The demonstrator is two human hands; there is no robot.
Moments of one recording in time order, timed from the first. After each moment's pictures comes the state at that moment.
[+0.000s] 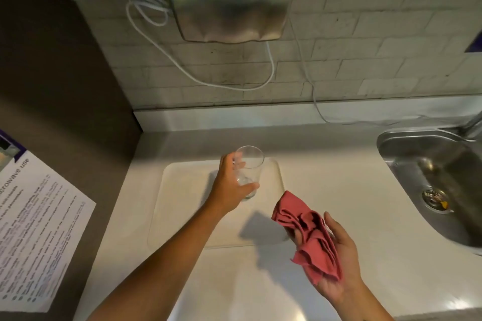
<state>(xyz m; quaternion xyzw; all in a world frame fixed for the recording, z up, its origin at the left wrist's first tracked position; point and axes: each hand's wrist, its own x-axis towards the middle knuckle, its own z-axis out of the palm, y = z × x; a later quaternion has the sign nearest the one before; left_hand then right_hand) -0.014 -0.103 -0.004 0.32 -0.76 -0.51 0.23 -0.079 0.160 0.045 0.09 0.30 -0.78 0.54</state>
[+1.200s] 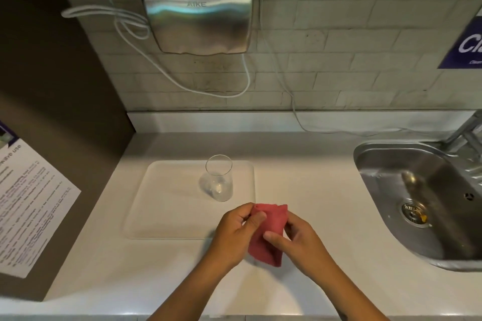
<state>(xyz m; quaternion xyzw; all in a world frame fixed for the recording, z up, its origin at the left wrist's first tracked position) -0.007 0.084 0.065 0.32 -0.67 -0.64 0.21 -0.146 0.209 0.039 -0.36 0.70 -0.51 0.34</state>
